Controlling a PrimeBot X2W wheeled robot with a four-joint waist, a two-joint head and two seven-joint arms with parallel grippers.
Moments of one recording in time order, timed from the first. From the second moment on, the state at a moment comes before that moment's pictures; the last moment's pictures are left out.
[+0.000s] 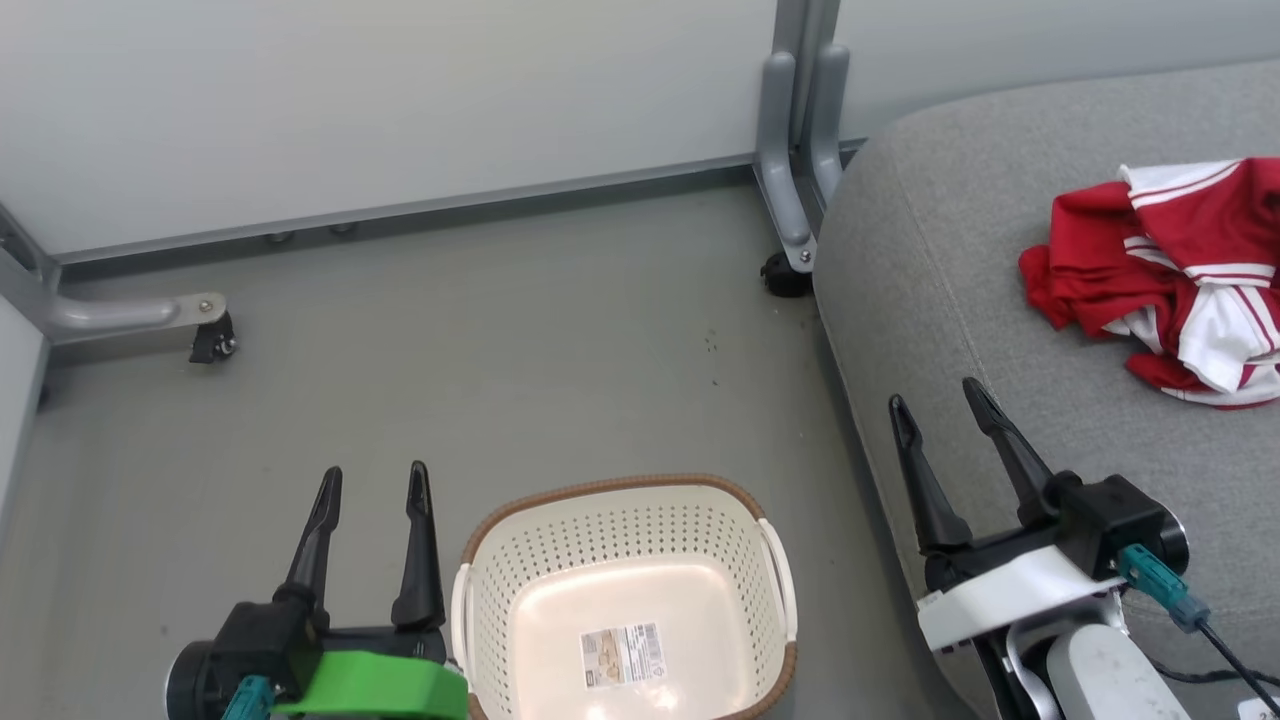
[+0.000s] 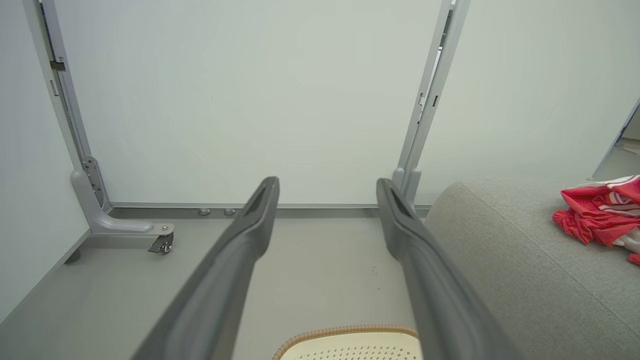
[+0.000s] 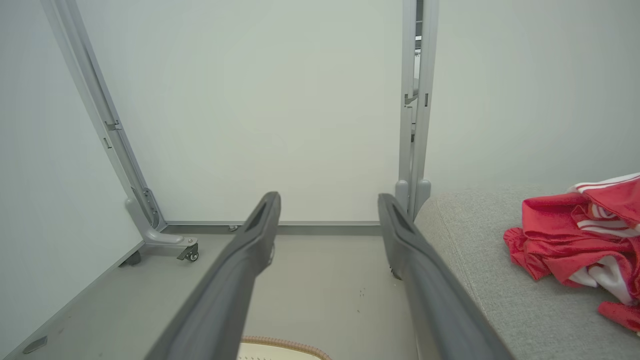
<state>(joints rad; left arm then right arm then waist) 0.04 0.05 -0.17 0.04 -0.25 0.02 -0.26 -0.09 -0.11 0.17 0.11 0.20 0.13 -0.26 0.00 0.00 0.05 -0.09</state>
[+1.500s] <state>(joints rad) 0.18 0.06 -0.14 0.09 -0.46 0.01 -0.21 0.07 -0.11 0.12 0.11 0.46 0.13 -0.21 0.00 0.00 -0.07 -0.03</state>
